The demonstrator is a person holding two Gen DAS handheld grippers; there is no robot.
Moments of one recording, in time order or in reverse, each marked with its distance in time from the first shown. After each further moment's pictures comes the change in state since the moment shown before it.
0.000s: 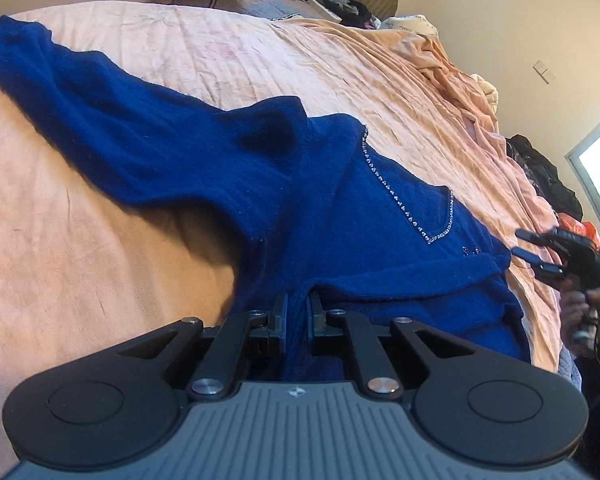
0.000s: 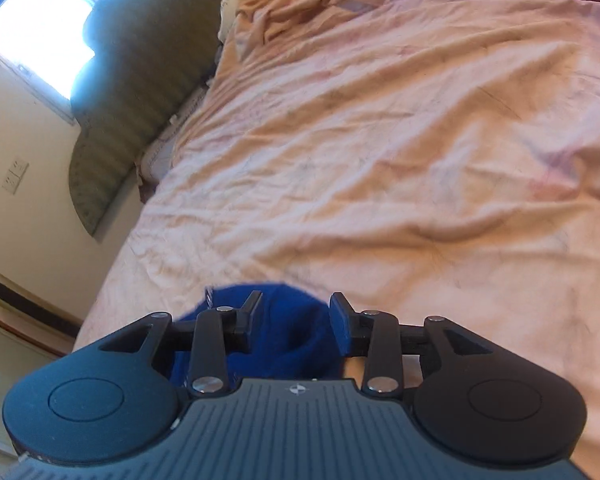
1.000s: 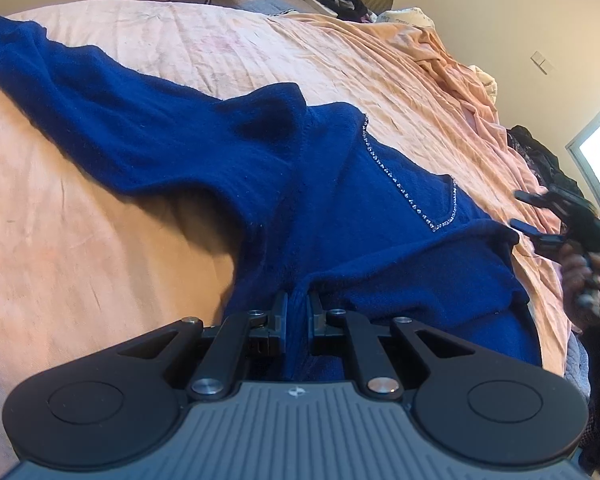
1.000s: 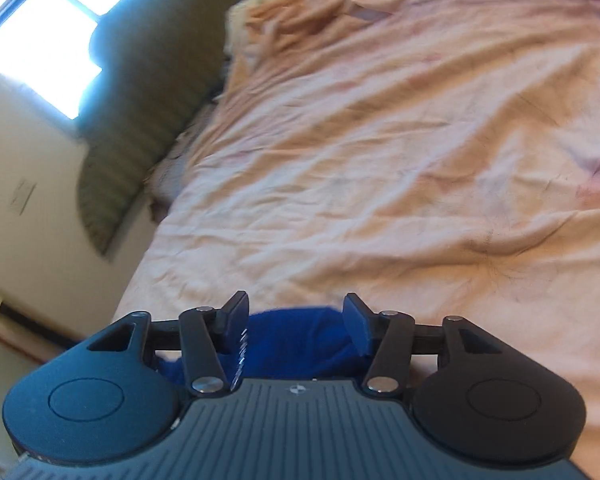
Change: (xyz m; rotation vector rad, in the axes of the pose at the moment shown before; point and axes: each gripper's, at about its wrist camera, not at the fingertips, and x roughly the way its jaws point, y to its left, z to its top) left arm 0.008 0.000 -0.007 0.024 0.005 0.006; right arm 0.009 0.034 0.004 -0.013 -0.075 0.062
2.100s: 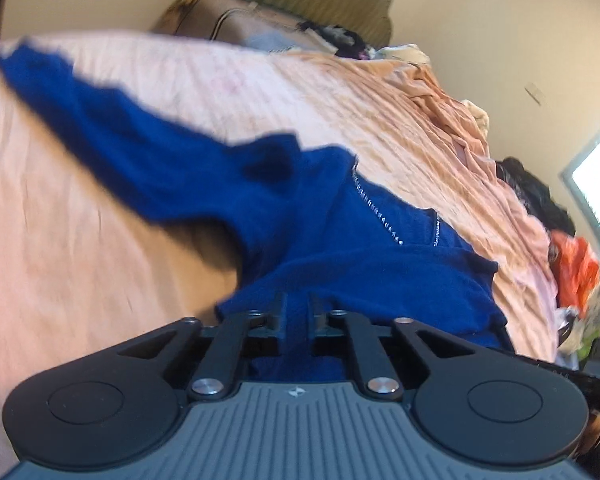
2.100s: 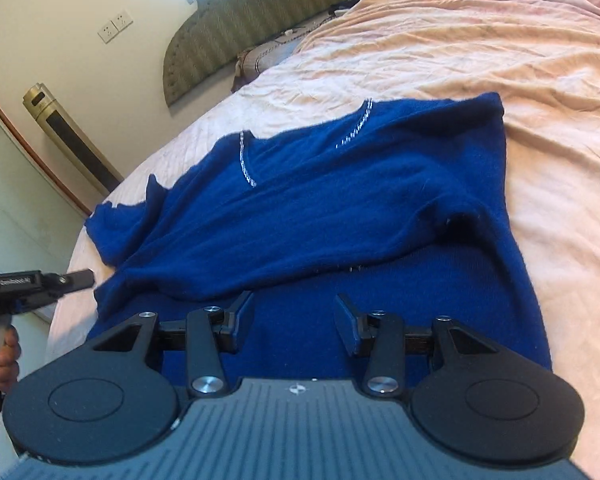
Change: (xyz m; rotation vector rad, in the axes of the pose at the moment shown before) left arm -0.048 -0.008 0.001 0.008 -0.119 0.003; right arm -0.055 0.061 -0.172 -0.364 0.185 0.062
